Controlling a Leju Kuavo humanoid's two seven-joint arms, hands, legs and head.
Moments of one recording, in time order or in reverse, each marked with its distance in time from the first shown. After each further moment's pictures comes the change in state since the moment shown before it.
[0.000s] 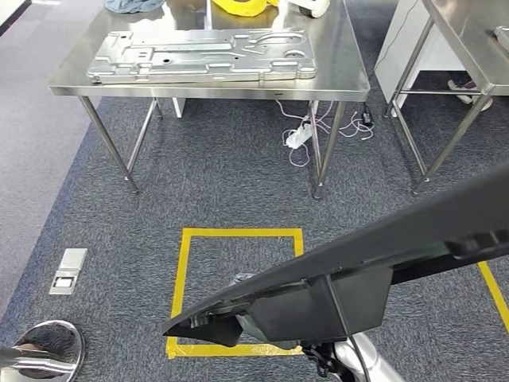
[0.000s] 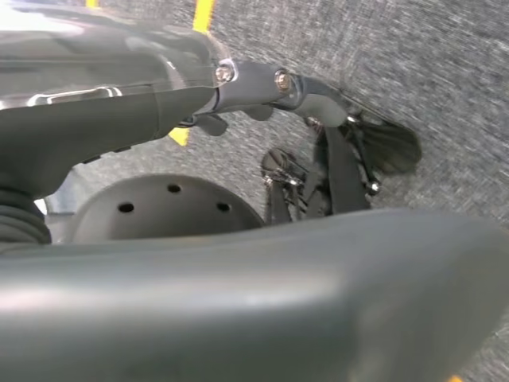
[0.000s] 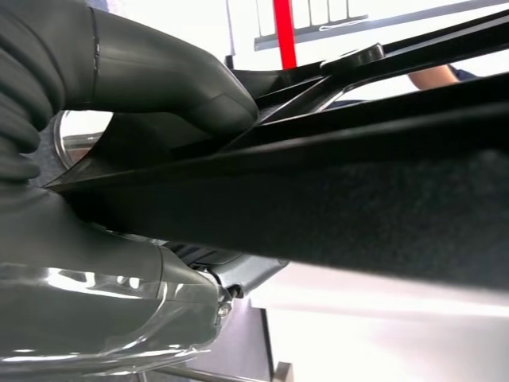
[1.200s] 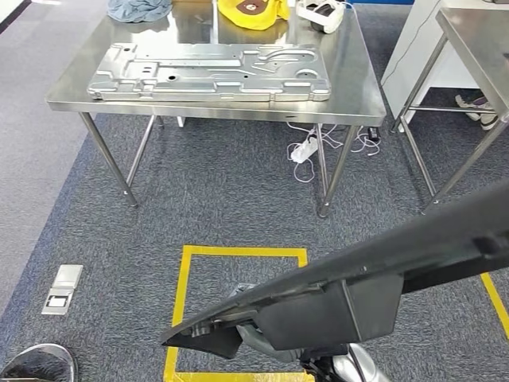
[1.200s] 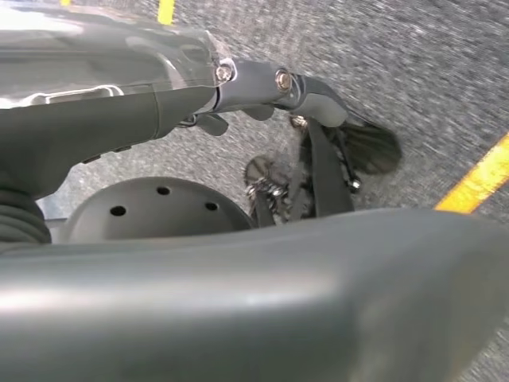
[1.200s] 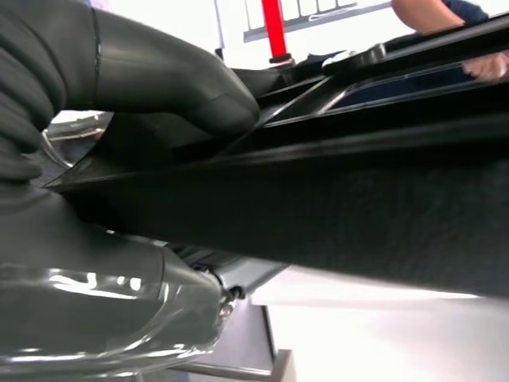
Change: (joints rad) left arm 0.004 0.006 0.004 0.000 -0.007 0.008 -0.029; right arm 0.064 0.004 0.011 -0.009 -0.003 -0.021 -0.038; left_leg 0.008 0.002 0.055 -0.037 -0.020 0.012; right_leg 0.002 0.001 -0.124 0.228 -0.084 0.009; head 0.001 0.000
